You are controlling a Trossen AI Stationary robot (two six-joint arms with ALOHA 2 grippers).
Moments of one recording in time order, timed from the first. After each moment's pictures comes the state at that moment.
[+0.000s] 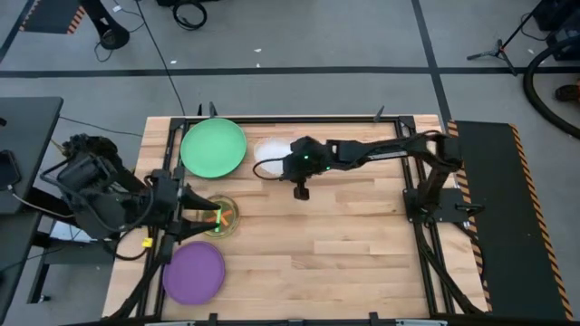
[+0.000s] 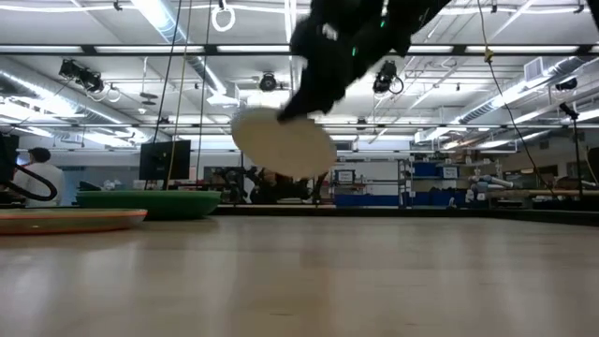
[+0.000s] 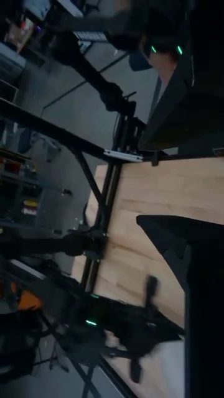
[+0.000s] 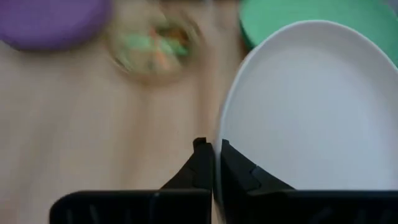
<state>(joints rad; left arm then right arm) -0.81 1.32 1.91 -1.01 -0.77 -0.60 -0.15 1.76 1.27 -0.20 -0.13 -0.16</state>
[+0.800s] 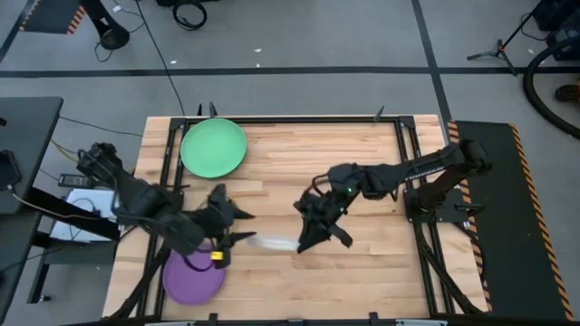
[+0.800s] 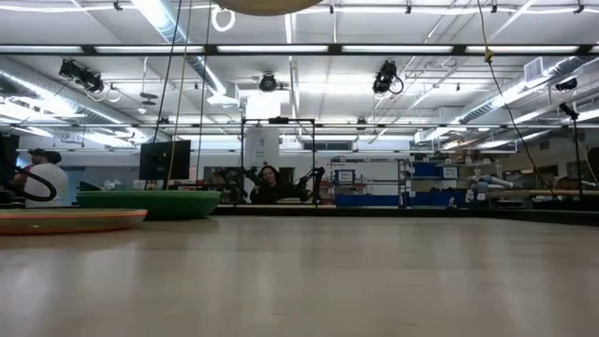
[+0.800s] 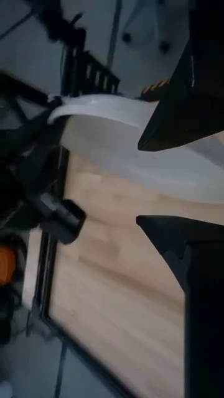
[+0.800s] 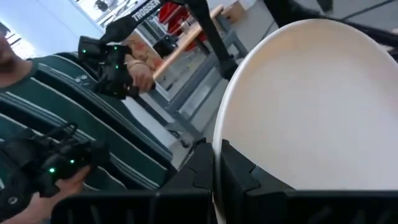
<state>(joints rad) -0.64 1.36 1.53 -0.78 -0.65 -0.51 0.20 1.55 1.27 0.14 -0.65 0.59</state>
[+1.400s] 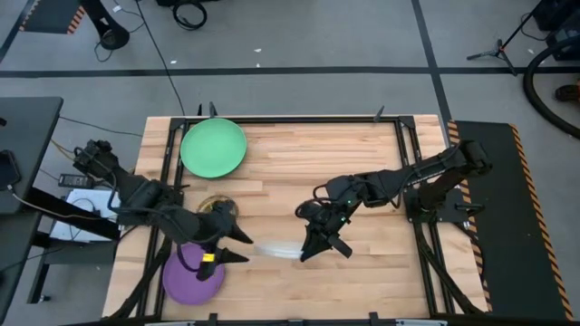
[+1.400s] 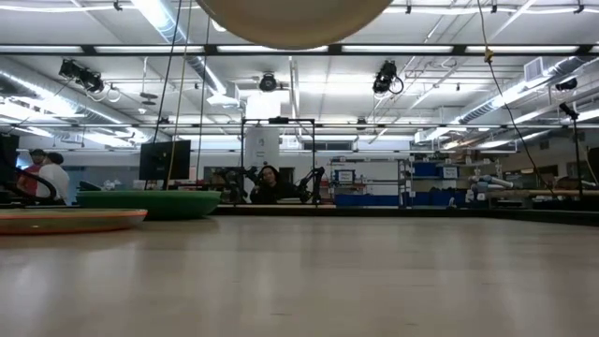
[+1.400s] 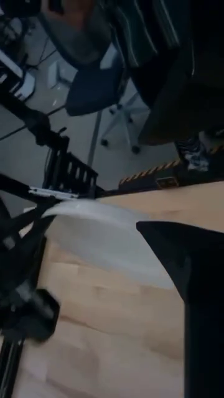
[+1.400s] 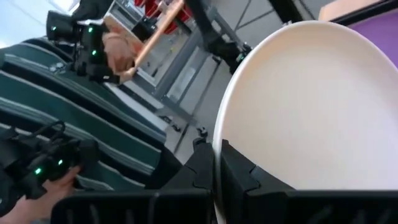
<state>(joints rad) -0.60 1.29 1.43 -0.61 -0.25 -0.56 0.27 1.55 1.27 0.01 -0.57 0.63</state>
